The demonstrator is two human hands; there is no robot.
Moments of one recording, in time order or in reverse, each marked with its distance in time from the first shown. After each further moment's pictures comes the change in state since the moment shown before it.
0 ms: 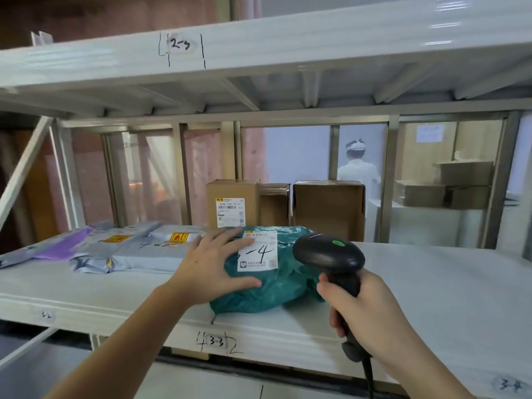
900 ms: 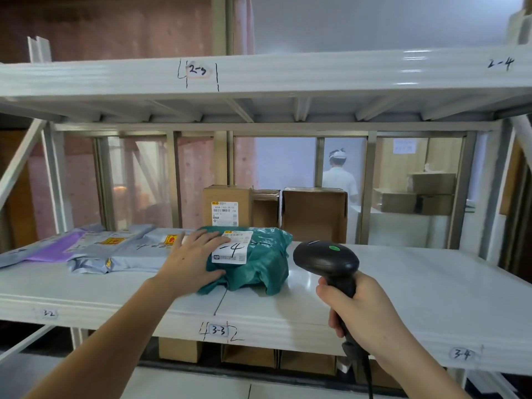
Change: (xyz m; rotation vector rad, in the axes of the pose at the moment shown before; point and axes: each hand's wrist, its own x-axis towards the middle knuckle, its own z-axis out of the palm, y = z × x) left_hand -0.005 -0.037 0.000 0.125 0.099 -0.001; right_hand -0.037 -0.015 0.000 -0.112 0.061 0.050
